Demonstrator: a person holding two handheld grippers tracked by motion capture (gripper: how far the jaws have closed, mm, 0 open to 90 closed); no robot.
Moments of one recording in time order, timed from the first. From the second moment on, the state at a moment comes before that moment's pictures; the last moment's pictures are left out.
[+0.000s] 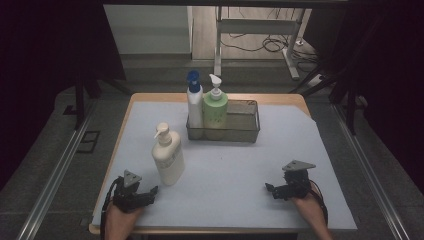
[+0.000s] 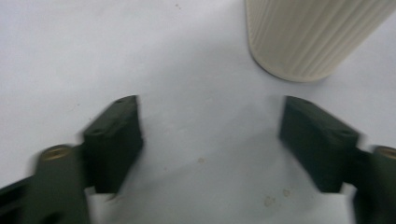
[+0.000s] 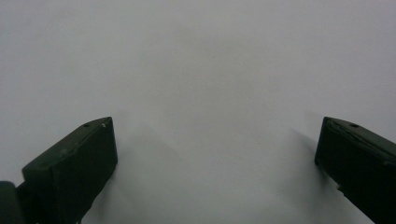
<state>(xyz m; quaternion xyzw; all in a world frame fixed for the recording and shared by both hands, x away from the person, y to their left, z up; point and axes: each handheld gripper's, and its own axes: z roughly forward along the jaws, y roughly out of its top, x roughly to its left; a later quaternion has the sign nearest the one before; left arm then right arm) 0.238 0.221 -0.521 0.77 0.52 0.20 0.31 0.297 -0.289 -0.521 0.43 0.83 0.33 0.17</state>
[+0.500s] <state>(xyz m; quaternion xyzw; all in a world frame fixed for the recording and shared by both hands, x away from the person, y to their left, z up) 0.268 0.220 -0.510 0.79 0.50 0.17 0.32 0.297 -0.290 -0.522 0.43 0.82 0.33 0.17</state>
